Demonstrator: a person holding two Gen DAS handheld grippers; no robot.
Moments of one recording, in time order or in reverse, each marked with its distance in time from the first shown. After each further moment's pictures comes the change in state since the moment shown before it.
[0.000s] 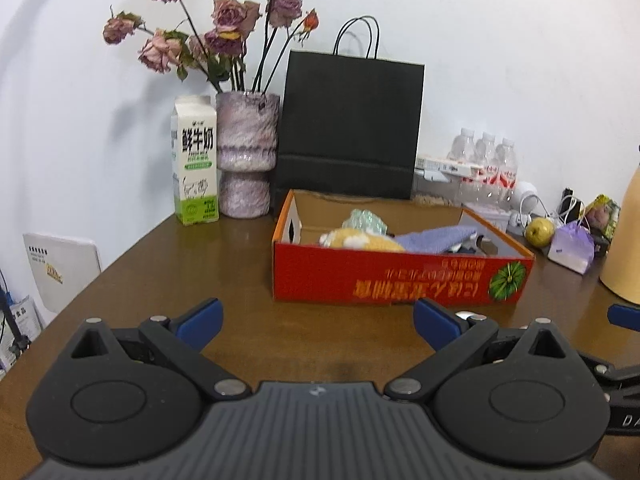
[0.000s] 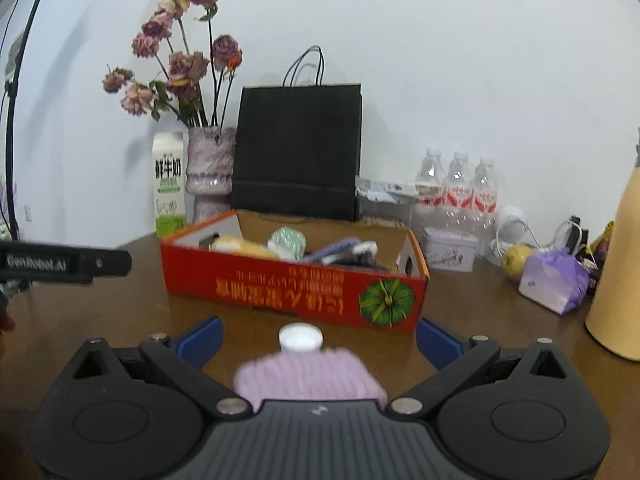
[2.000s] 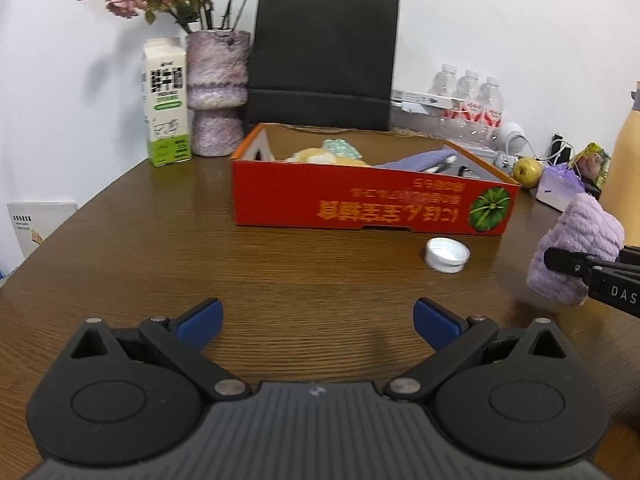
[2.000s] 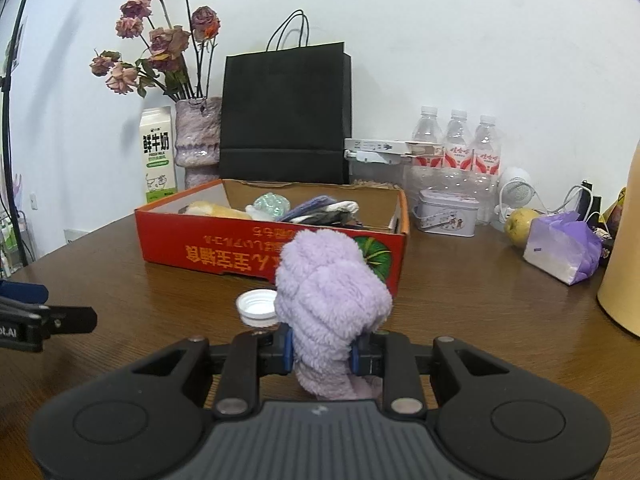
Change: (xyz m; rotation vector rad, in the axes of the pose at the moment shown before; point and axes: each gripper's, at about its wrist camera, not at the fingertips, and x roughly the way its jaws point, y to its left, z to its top) left arm 0.019 -0.038 -0.036 0.029 0.143 -0.028; right arm 0.033 -0.062 -0.010 0.028 0.067 0.060
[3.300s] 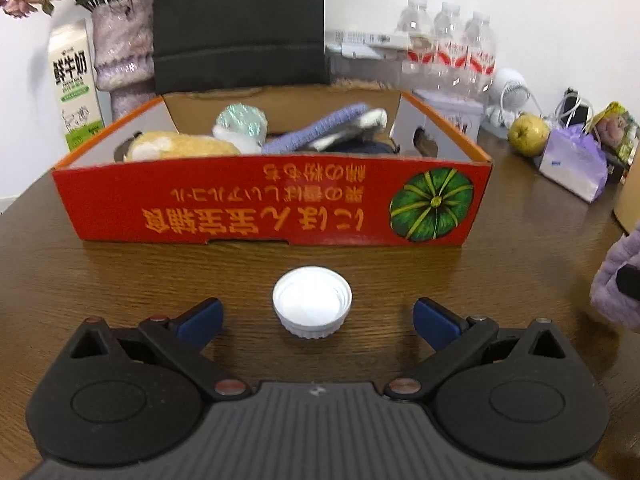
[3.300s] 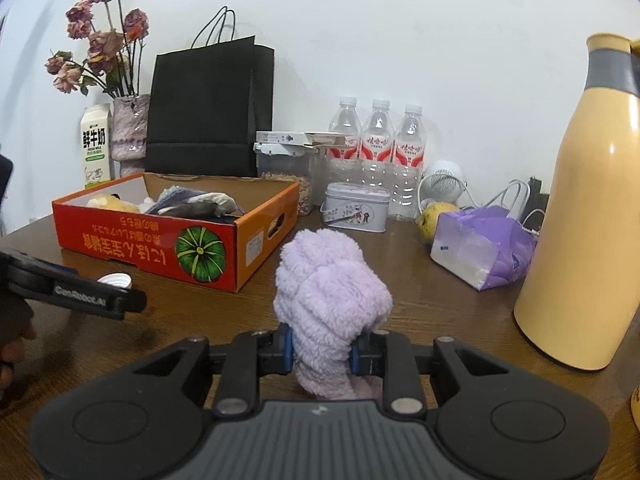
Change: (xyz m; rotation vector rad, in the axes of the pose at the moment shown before) left arm 0.119 -0.128 0.039 0.025 0.161 0.060; right arm 0.006 -0.125 -0.001 -0.014 0.021 -0.068
